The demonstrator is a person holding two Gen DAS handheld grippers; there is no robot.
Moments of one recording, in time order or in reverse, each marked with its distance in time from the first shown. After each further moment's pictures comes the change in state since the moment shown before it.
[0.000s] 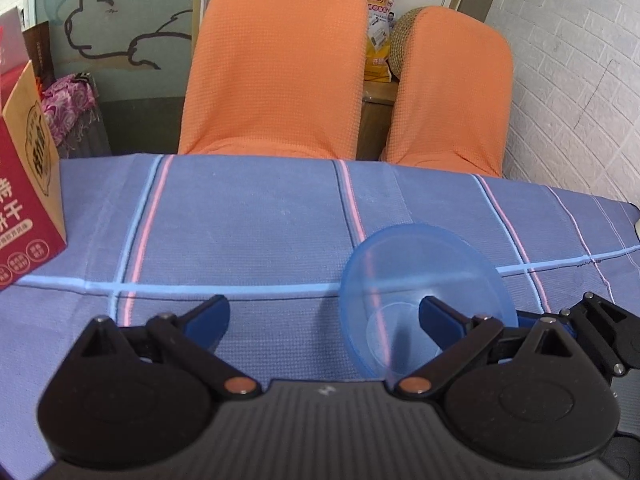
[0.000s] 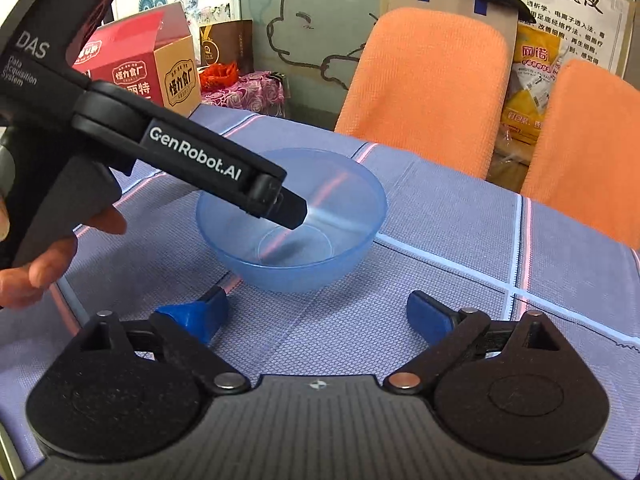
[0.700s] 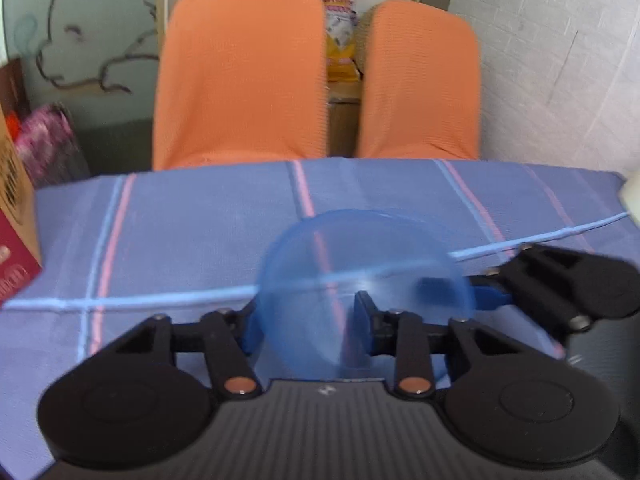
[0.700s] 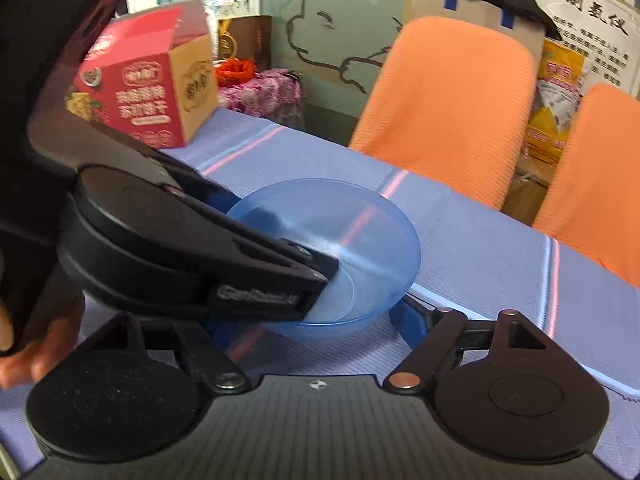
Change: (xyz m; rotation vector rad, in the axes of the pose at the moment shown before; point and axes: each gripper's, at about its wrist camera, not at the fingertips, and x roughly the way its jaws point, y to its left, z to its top) left arm -0.004 -0.026 -0.003 0.092 -0.008 -0.036; right arm 0.008 0.014 0.028 -0.063 -0.006 0.027
